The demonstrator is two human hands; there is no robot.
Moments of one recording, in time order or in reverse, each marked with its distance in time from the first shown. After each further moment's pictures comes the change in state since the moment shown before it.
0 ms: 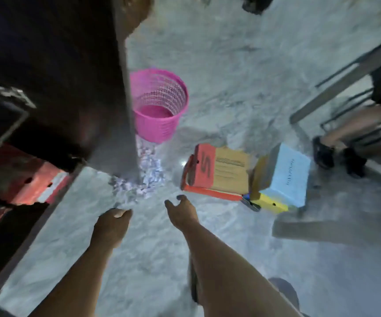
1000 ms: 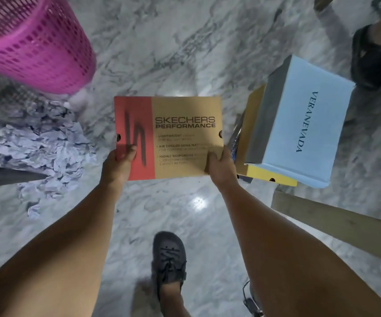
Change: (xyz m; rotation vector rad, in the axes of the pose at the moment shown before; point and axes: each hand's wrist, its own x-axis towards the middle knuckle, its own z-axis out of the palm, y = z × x) left_hand 0.232 0.099 0.379 0.034 -0.014 0.033; right_hand 0.349 0.268 -0.185 0.346 0.262 0.179
